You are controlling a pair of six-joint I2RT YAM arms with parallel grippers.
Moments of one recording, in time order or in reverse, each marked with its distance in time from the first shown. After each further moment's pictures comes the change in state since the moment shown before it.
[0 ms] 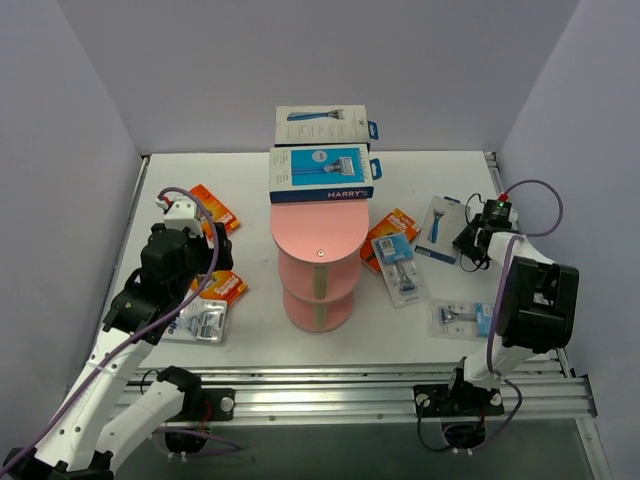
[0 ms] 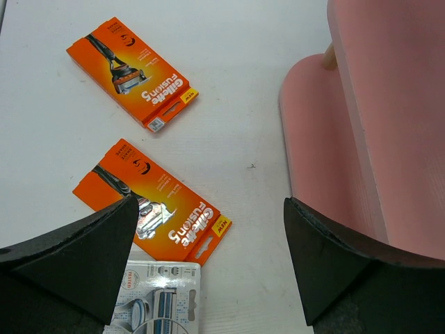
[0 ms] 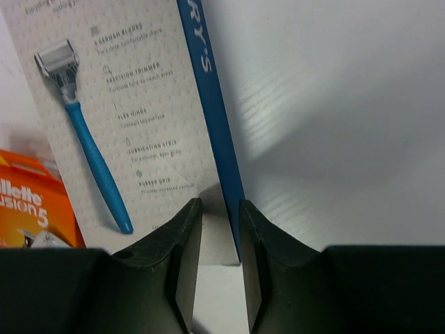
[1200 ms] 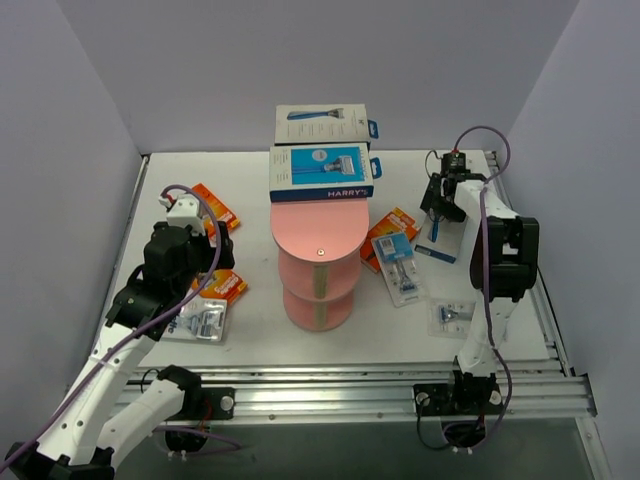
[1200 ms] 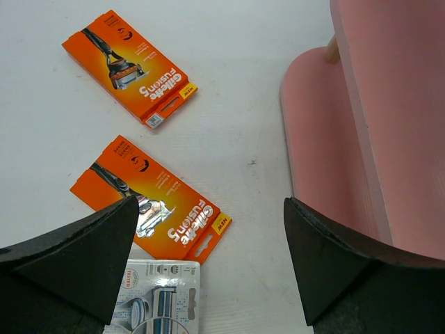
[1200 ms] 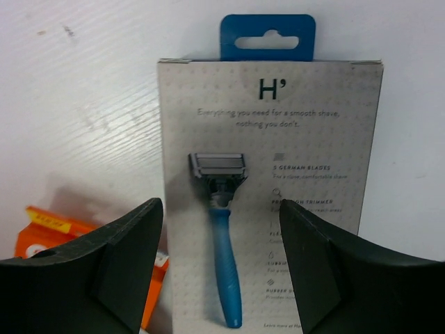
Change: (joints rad) left arm 0.003 0.019 0.000 -0.001 0.007 0.001; right arm 0.216 0.374 0.612 -0.325 0.187 -0.168
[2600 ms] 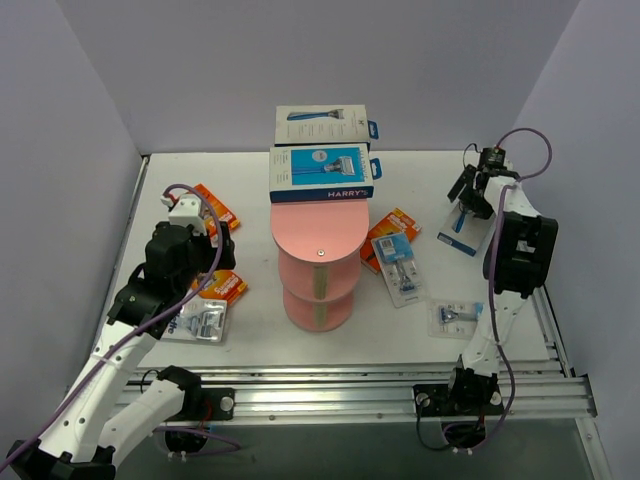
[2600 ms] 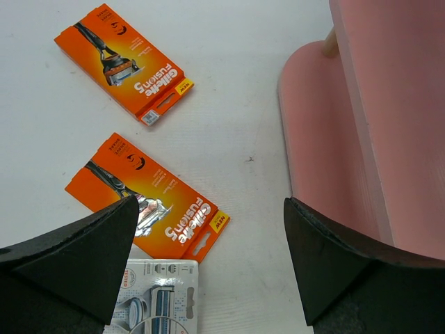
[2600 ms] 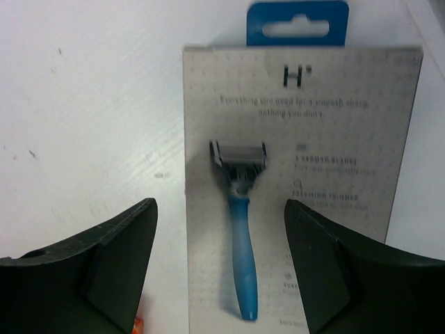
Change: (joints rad) left arm 0.010 0.017 0.000 0.000 0.027 0.000; right arm -0.192 0.130 0.179 -0.014 -0.085 0.066
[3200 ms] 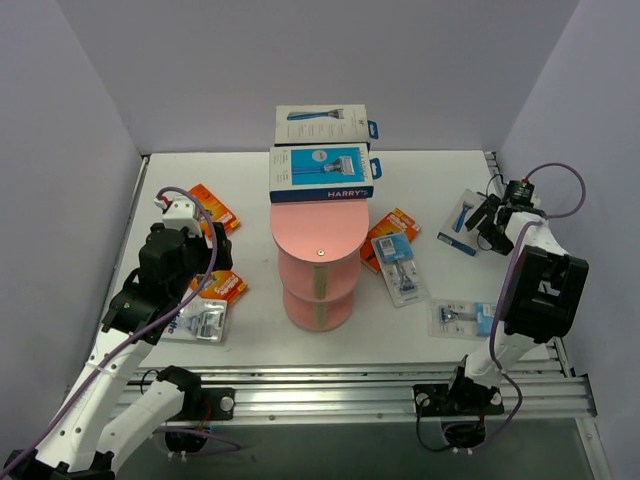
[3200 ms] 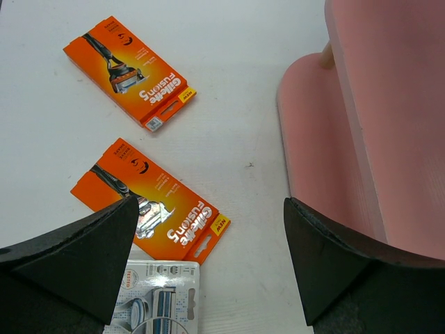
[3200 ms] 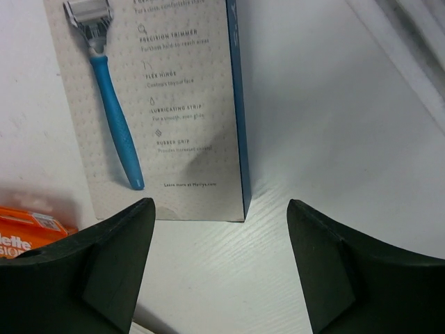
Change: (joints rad) left arm 0.001 -0.042 0.000 -0.003 -0.011 0.000; right arm -0.116 -0.423 -0.530 0.093 -0.051 0.019
